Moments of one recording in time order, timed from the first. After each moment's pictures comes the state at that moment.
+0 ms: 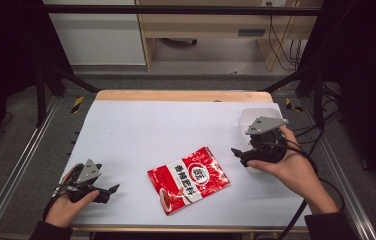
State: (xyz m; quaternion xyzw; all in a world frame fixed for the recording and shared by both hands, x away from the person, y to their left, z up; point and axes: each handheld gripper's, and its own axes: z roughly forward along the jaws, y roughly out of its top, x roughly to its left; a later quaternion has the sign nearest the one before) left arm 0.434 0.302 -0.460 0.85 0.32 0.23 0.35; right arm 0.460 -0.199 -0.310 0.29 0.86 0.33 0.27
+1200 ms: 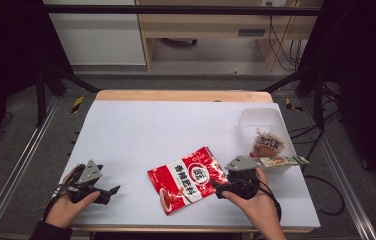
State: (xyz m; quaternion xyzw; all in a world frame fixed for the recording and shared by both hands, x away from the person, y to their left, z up) left arm 0.433 0.299 -0.460 0.86 0.31 0.22 0.34; right arm 0.421 -0.156 -0.421 0.39 0.82 0.36 0.22
